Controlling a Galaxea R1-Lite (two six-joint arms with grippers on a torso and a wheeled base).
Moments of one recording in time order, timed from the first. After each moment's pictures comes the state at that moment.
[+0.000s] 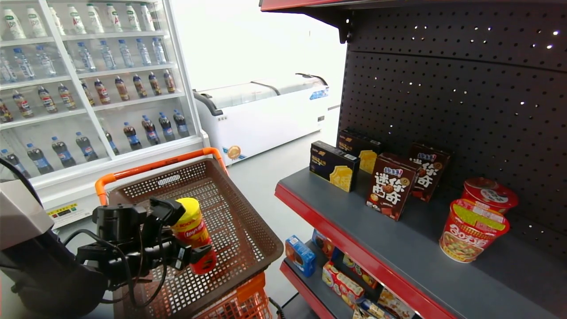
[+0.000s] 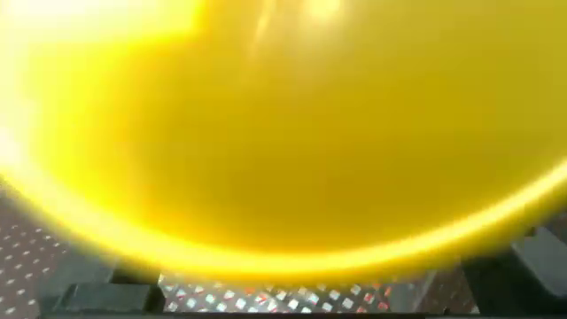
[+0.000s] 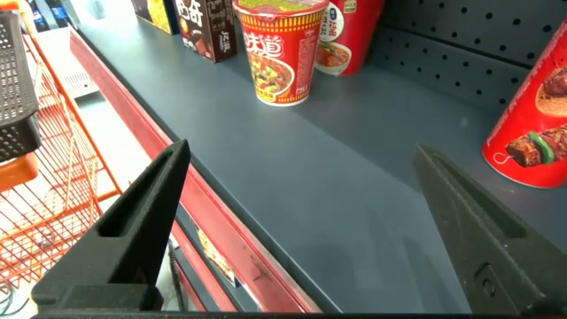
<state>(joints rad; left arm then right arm) -0.04 2.02 -0.46 -0.98 -0.21 0.25 0.00 0.00 0.00 0.00 0.00 0.01</state>
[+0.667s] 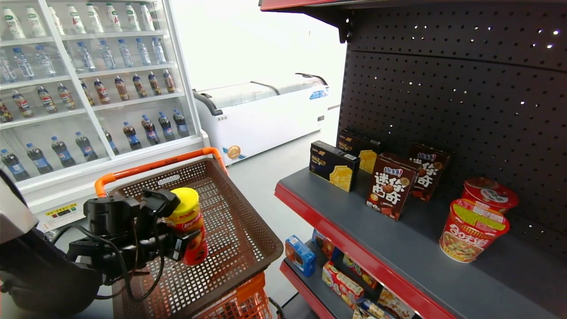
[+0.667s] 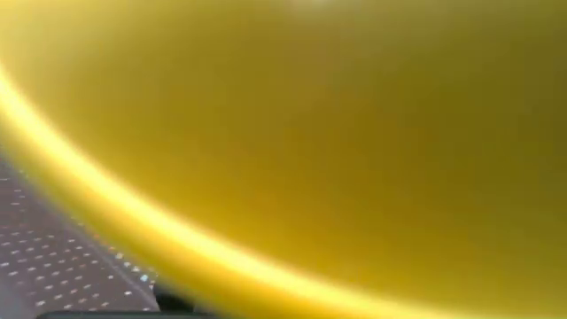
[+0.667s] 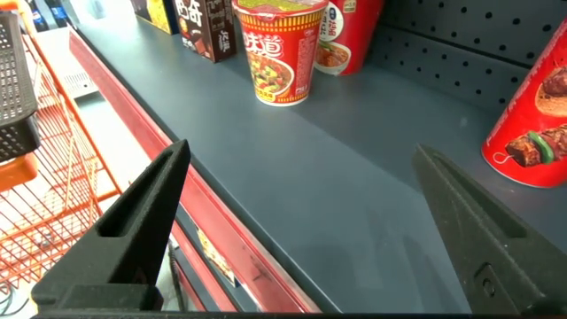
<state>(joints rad) -0.03 1.95 -0.46 -0.99 -0.18 0.24 0.00 0.00 0.00 0.00 0.00 0.01</state>
